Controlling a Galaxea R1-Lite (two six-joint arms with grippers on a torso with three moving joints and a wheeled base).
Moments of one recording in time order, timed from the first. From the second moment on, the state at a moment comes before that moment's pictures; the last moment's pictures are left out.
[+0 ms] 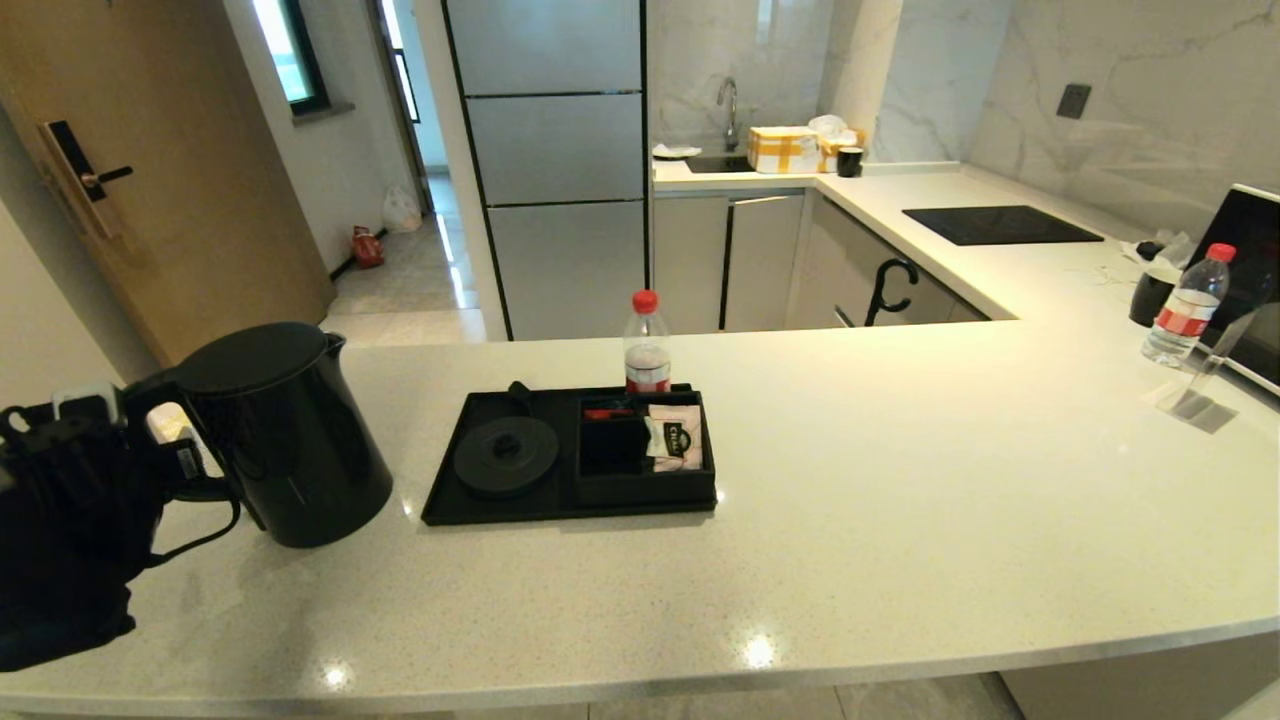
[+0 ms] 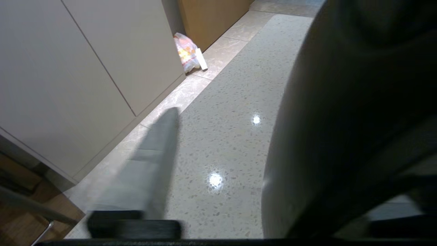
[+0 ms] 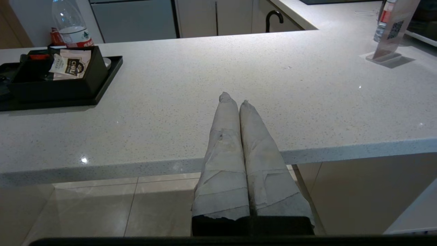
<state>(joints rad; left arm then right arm) 0.40 2.15 -0.66 -1.42 0.23 0.10 0.00 0.00 0.00 -0.09 -0.01 -0.01</state>
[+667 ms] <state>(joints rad) 0.34 2.14 -0.66 -1.39 0.23 0.08 0.00 0.00 0.00 -0.09 -0.01 -0.01</state>
